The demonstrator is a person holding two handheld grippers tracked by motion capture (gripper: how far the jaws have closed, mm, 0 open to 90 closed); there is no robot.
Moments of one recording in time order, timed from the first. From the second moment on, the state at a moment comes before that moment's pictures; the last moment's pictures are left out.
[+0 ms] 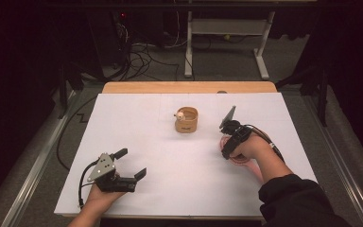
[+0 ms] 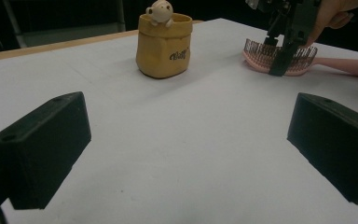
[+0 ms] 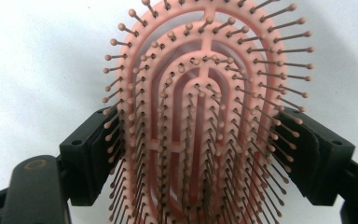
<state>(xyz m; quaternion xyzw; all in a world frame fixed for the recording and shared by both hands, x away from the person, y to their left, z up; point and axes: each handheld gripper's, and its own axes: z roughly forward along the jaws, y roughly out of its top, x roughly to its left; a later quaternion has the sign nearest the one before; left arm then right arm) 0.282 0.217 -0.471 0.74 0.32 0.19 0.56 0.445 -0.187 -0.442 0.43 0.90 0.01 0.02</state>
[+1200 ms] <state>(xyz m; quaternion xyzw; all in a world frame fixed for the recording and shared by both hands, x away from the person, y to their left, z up) 0.283 0.217 -0.472 0.74 0.32 0.19 0.56 0.434 -0.188 -0.406 0.42 0.90 0.03 0.06</state>
